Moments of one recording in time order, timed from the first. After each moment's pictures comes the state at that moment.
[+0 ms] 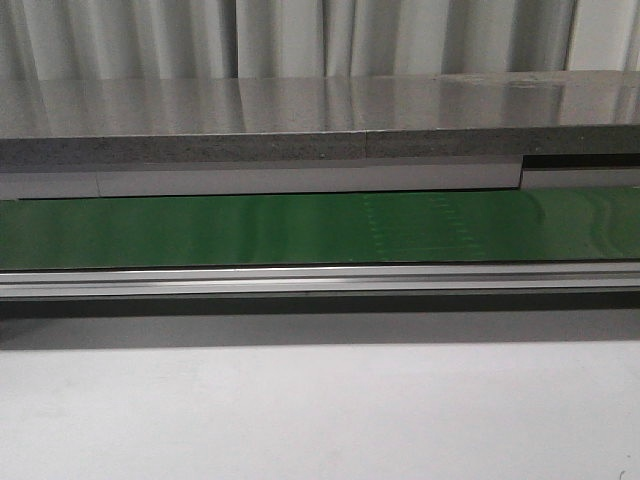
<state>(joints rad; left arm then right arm) -0.02 -0.01 0.00 -0.04 0.04 0.07 0.03 -0.02 0.03 0.05 0.10 0.01</state>
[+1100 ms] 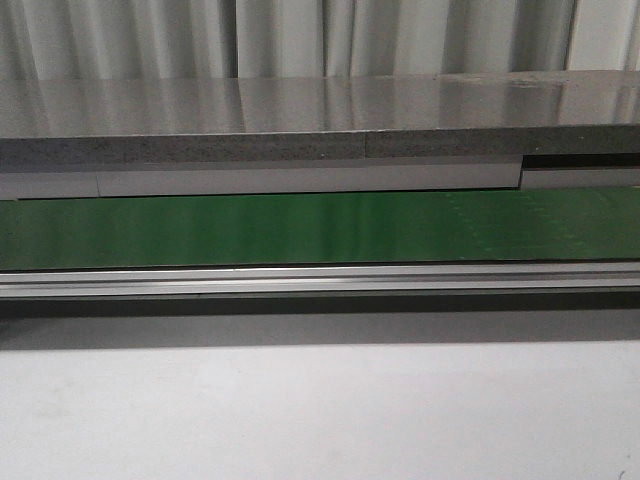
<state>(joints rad) -0.02 0.49 -0.60 -0.06 0.59 0.07 0.03 -0.02 0.03 0.05 0.10 0.01</state>
